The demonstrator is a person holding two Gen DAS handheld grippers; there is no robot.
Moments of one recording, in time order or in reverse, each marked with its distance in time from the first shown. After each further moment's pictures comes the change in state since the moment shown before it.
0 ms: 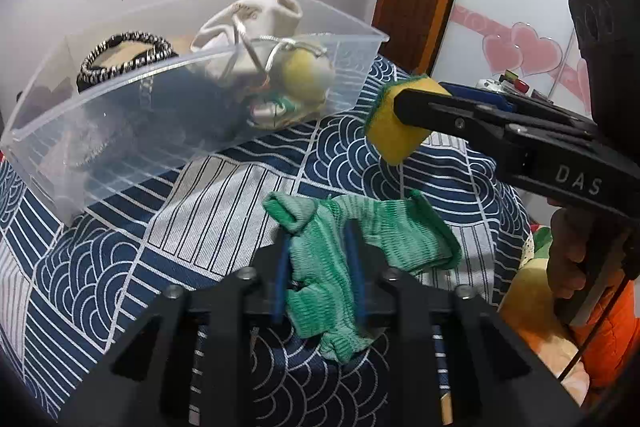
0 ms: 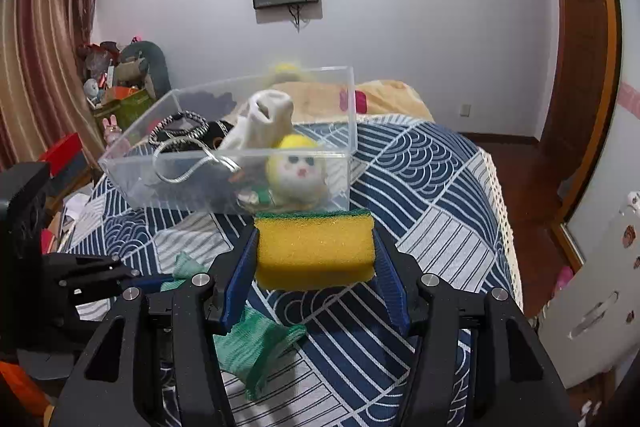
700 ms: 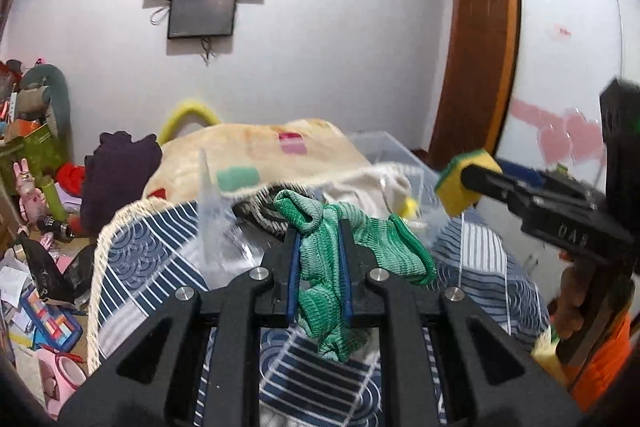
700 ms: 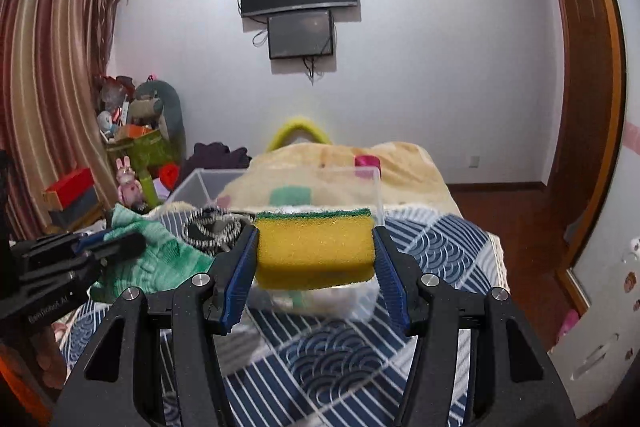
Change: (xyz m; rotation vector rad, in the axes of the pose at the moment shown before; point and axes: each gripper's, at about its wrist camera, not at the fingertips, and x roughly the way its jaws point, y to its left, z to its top) left arm -0.106 0.058 0.042 -0.115 -0.319 0.240; right arm -0.008 0.028 0.057 -0.031 -0.174 0.024
